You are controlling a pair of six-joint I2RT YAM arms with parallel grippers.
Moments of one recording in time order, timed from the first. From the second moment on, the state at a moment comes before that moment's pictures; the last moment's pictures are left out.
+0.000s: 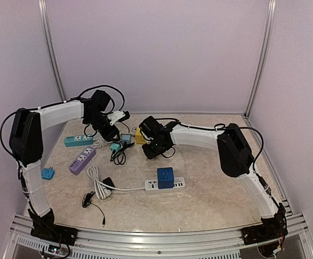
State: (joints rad) left arm -0.39 1.95 1.59 -0.71 0.16 0.54; right arm 0.86 2.53 2.17 -0.65 0.21 0.24
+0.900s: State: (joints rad) left arm -0.61 1.56 1.86 -1.08 0.67 0.26; right arm 1.15 1.59 1.21 0.26 0.29 -0.40
